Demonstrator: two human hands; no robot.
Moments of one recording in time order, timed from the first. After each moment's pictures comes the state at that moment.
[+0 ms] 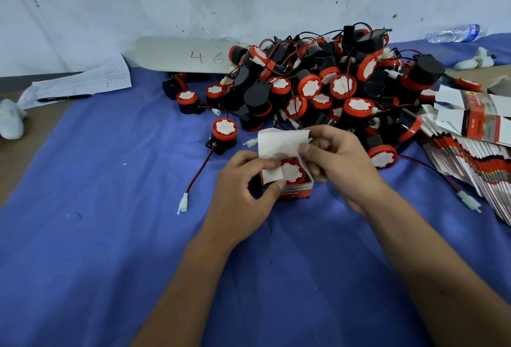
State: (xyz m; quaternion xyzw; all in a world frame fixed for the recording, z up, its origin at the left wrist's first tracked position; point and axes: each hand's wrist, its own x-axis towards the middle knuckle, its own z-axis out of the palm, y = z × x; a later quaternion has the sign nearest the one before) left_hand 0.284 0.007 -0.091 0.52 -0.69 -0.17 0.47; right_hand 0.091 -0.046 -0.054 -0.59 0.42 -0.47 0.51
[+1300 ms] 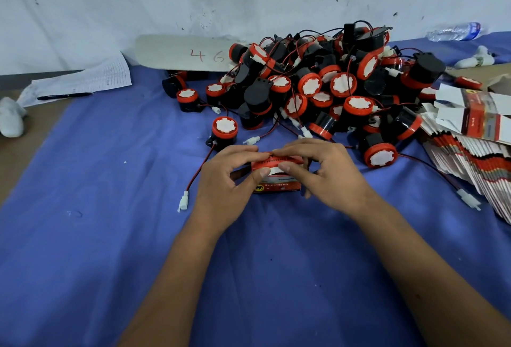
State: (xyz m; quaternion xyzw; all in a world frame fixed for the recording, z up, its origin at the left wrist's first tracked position) left_hand 0.304 0.005 -0.082 0.53 -0.66 -0.19 0.50; right_hand 0.091 -0.045 -0.069 -0.81 0.38 -0.36 0.26
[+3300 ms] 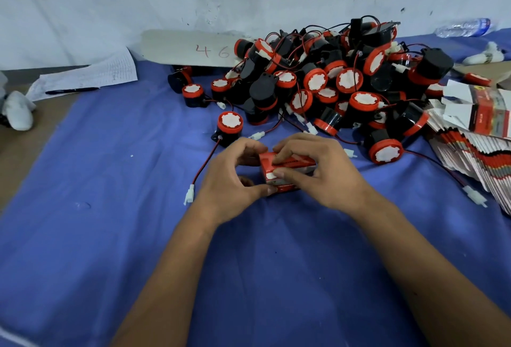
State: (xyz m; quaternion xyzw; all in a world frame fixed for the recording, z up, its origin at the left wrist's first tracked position) left_hand 0.310 0.010 -0.074 0.53 -0.65 -0.32 0.43; right_hand 0.104 -0.037 -0.064 -0.84 0.34 -0.36 0.22
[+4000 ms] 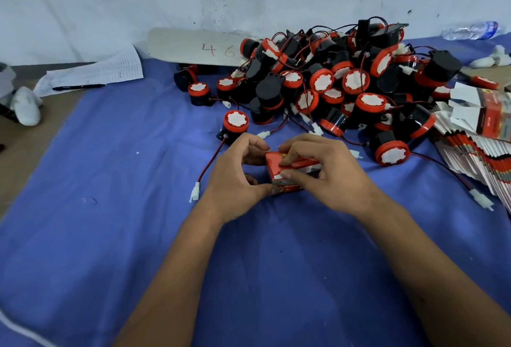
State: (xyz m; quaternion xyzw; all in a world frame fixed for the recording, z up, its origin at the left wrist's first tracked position) left_hand 0.309 0.010 -0.073 0.52 -0.66 -0.31 0.45; right_hand 0.105 -0.033 -0.060 -0.85 0.36 -0.33 0.20
